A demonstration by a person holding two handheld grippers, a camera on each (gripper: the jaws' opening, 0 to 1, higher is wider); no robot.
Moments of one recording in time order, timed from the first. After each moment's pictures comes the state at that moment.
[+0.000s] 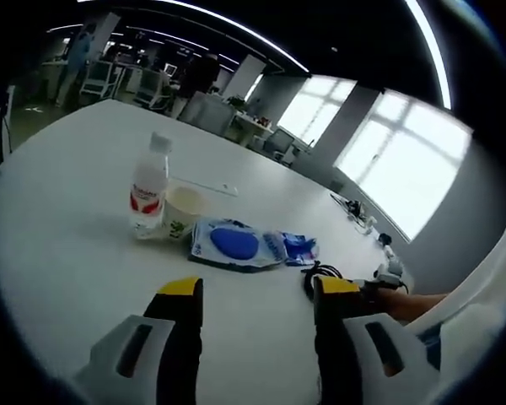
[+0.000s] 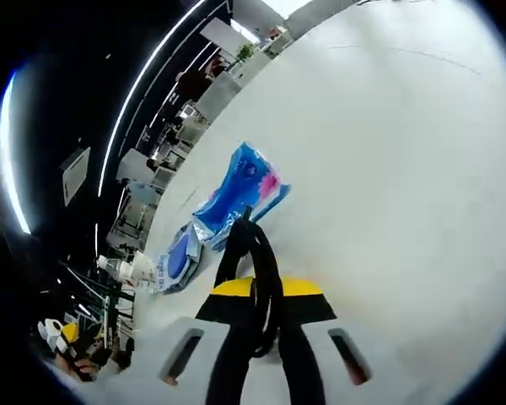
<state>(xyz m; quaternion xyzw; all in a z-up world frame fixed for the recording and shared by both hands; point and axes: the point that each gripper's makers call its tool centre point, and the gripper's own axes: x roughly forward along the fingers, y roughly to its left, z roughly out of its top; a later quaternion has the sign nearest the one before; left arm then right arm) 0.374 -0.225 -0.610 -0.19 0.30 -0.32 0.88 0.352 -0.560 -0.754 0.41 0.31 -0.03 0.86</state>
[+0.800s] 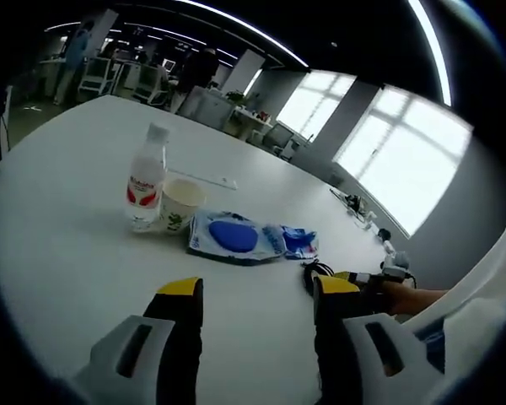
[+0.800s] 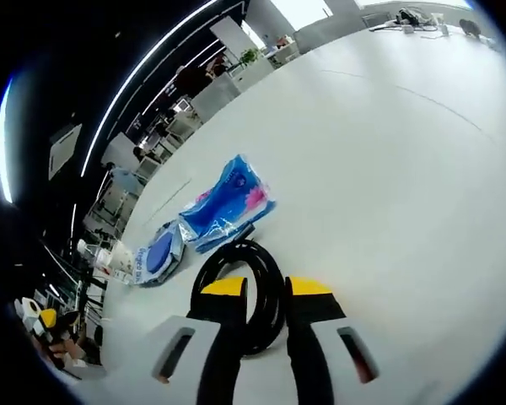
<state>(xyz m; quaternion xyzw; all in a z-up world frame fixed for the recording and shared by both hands) 0.370 -0.228 -0.618 -0.18 0.31 -0.33 0.88 0.346 -0.582 -0.742 0.33 0.31 -0.05 0.89</state>
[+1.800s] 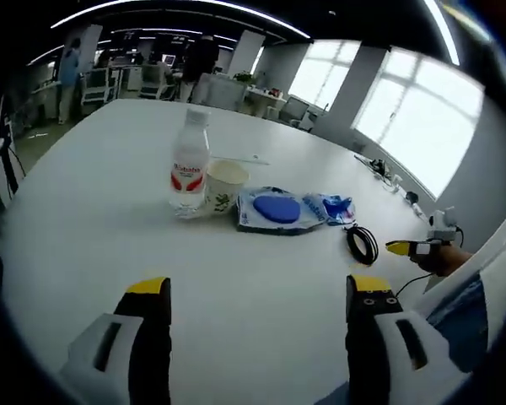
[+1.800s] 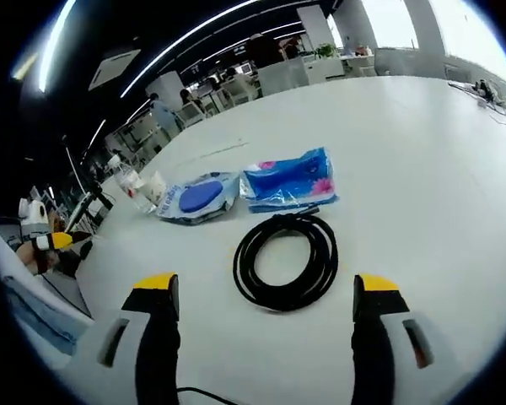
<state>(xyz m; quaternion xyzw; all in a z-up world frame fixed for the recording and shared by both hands) 0.369 -0.168 -0.658 -0.06 0.37 -0.29 0.88 0.309 -0.517 -0.711 0.16 0.36 0.08 0.92</state>
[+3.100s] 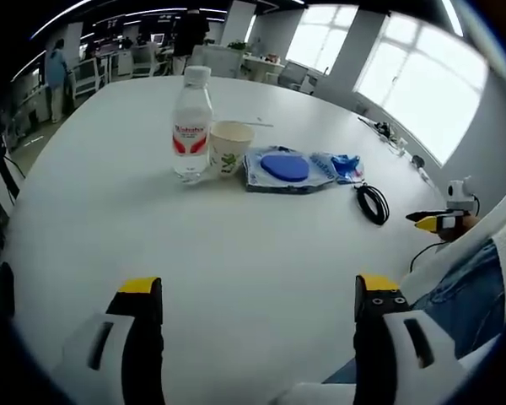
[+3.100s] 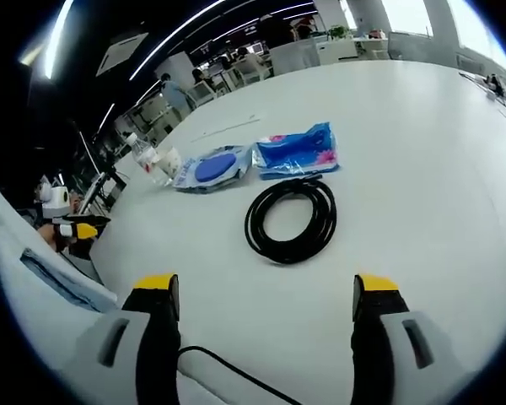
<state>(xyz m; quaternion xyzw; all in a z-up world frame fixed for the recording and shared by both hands) 0.353 -0.157 -0.682 -0.02 0.42 -0.30 0.86 0.267 -0.521 -0.710 0.17 0.40 0.11 0.90</state>
